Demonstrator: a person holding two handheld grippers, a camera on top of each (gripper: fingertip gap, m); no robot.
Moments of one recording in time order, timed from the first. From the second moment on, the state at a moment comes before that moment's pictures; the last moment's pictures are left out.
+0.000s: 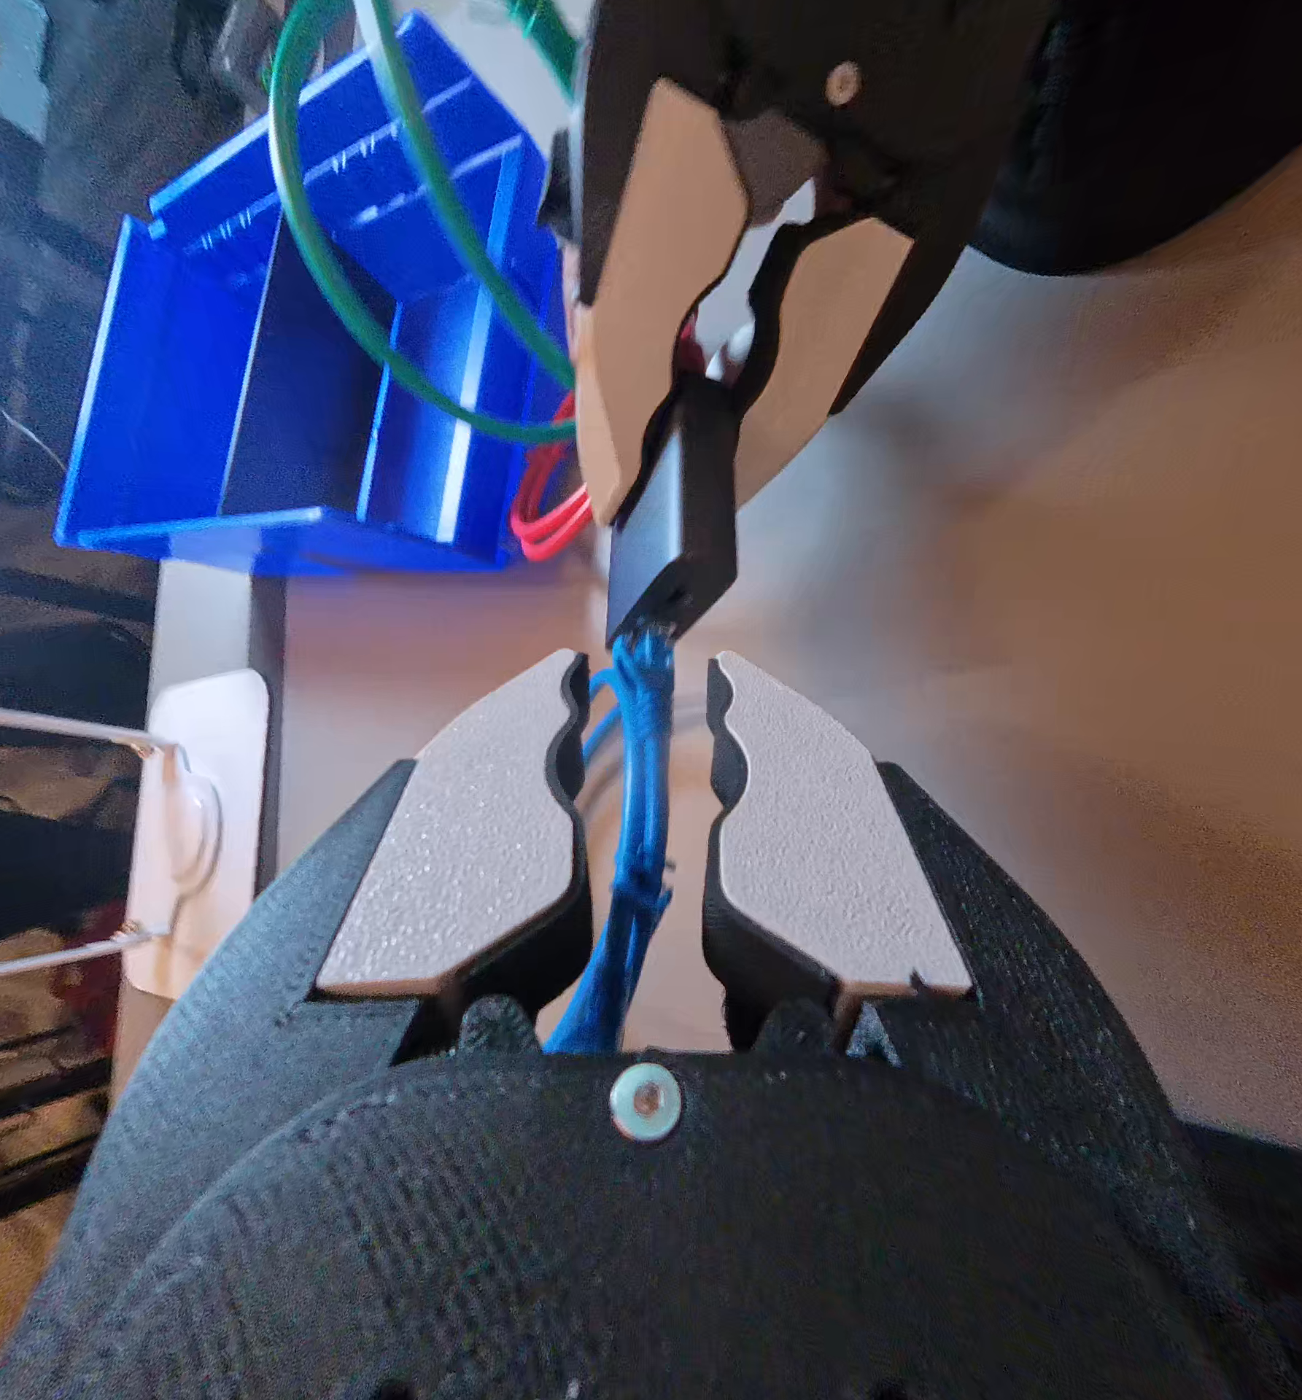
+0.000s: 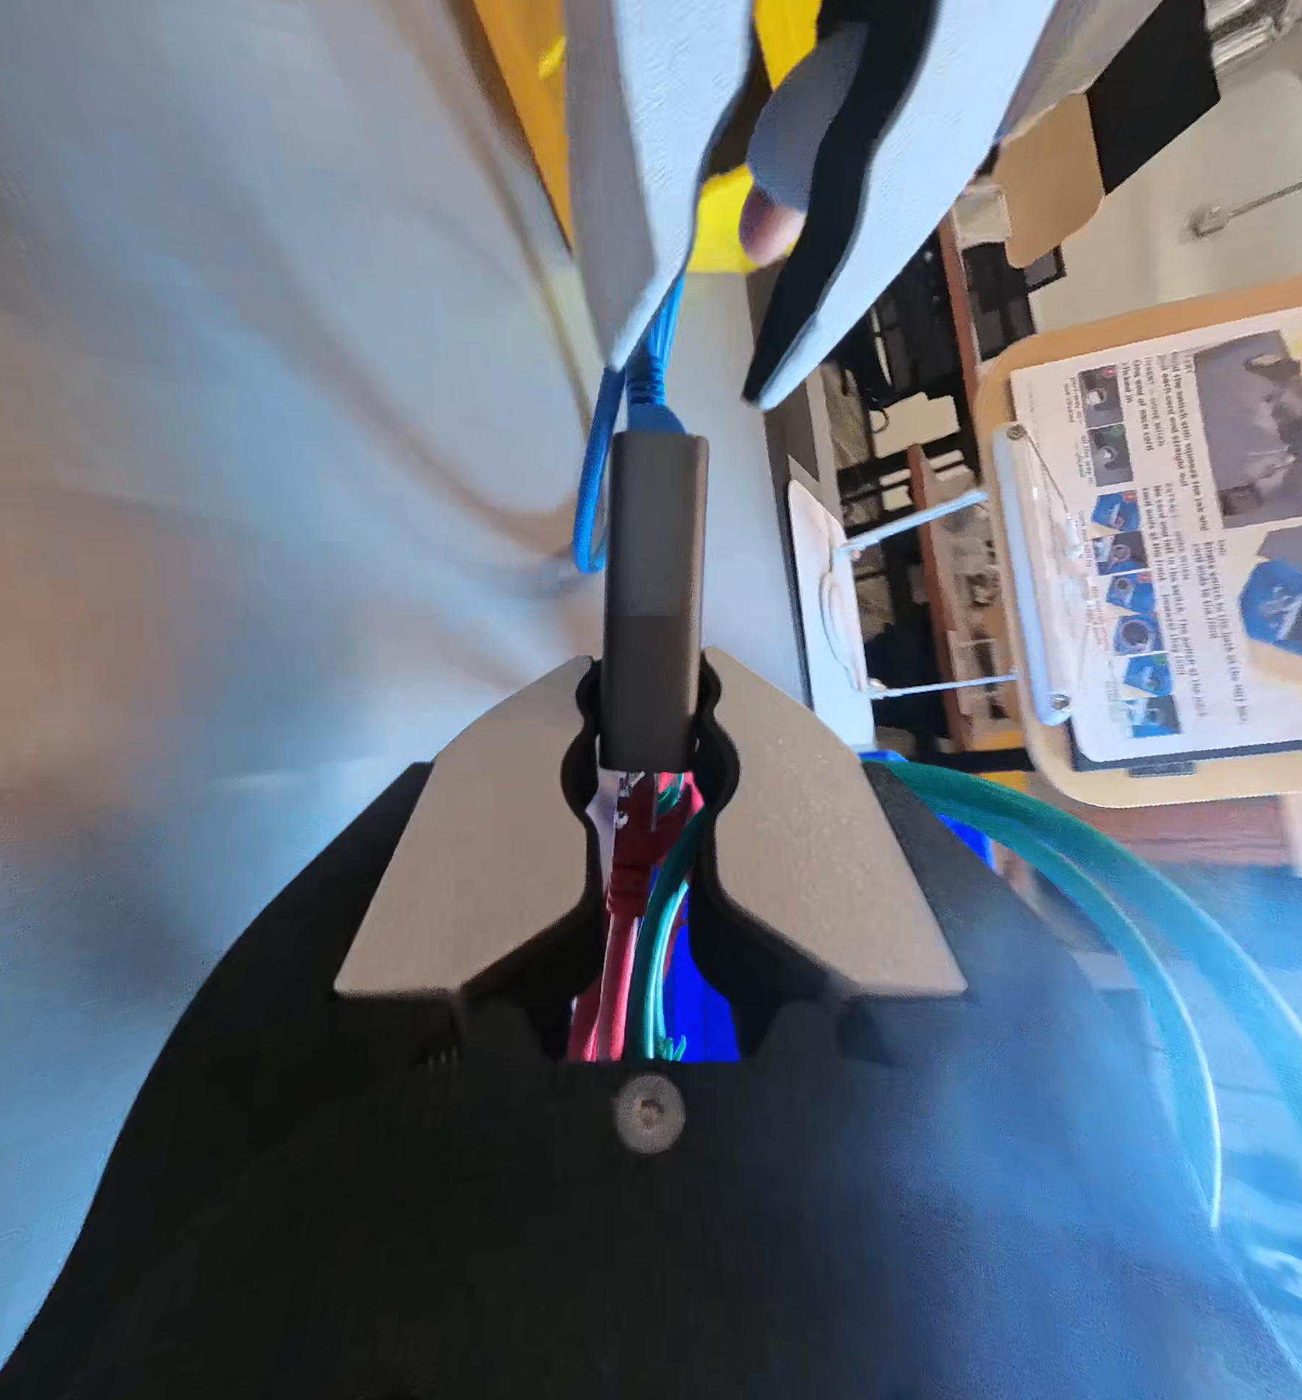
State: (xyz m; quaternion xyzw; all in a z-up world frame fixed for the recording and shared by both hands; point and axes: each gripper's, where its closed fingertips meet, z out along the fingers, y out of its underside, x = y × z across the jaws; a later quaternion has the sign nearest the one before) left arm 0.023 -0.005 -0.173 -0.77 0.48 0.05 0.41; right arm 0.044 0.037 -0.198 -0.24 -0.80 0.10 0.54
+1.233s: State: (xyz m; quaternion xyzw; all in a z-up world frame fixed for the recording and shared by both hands) left arm 0.054 -0.048 -0.057 -0.67 0.42 -0.01 0.61; right arm 0.048 0.030 -0.101 -0.33 -0.70 0.38 0.51
